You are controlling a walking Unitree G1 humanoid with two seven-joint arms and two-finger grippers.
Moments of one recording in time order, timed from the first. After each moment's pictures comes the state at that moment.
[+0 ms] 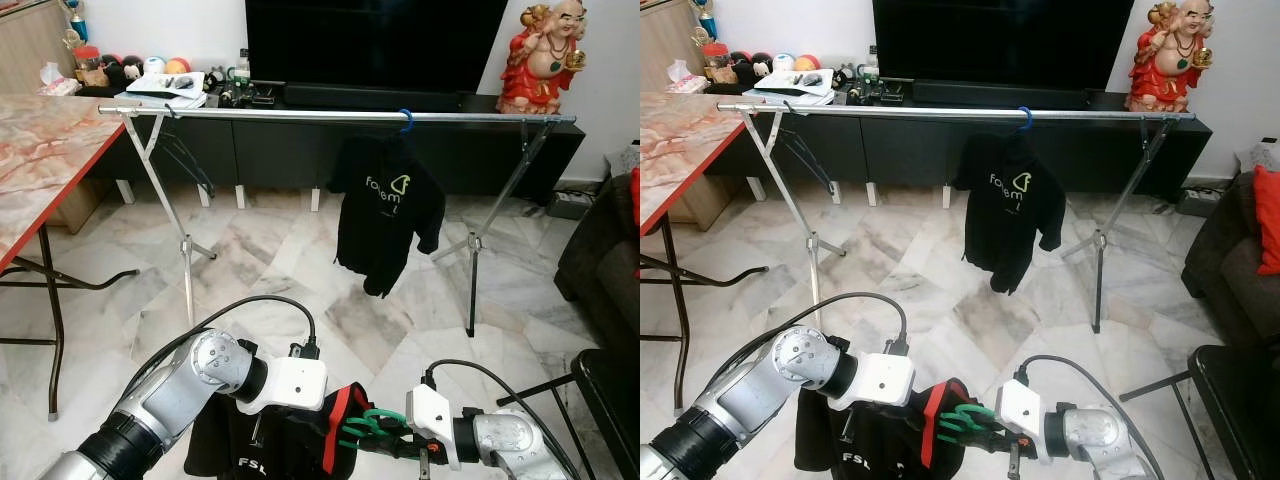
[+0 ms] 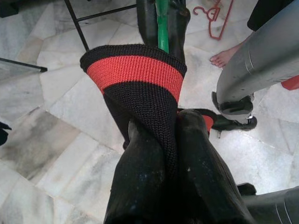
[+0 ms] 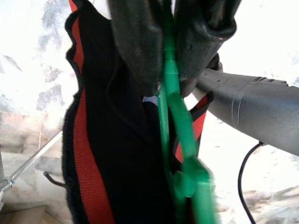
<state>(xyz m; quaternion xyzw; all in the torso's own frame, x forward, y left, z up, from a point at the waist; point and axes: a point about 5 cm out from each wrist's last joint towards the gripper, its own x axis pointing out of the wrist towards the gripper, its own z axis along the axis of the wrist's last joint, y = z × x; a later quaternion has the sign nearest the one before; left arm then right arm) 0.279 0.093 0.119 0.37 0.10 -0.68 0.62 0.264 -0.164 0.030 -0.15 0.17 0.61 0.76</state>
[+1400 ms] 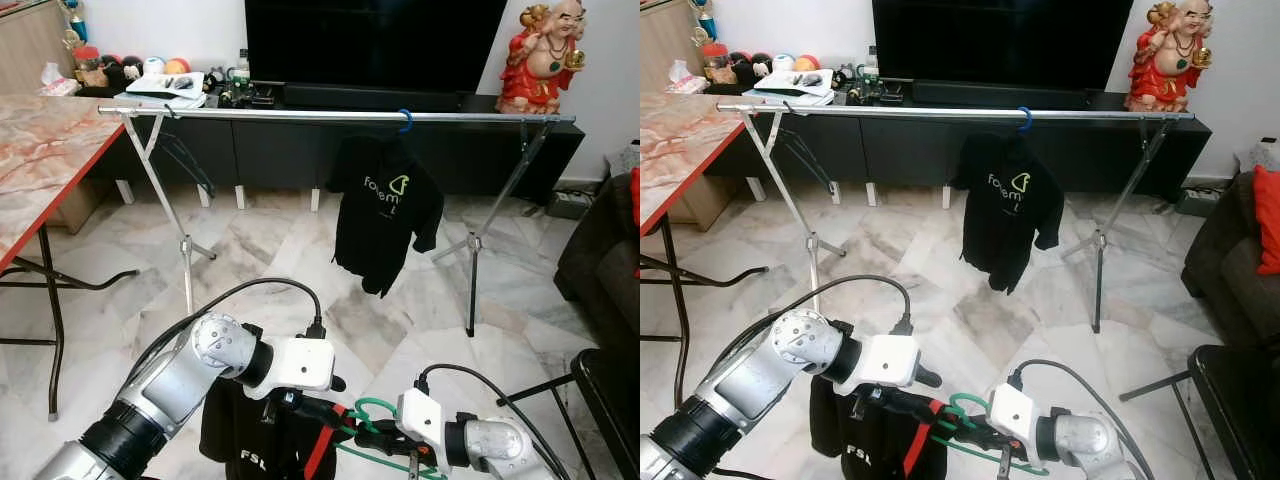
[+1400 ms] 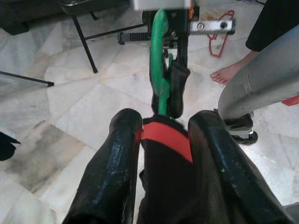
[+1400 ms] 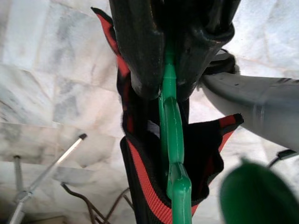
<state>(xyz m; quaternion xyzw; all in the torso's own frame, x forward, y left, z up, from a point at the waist) 0.281 0.088 0.145 0.35 0.08 -0.69 0.63 0.264 -0.158 0.018 -0.17 0.17 0.57 0.79</state>
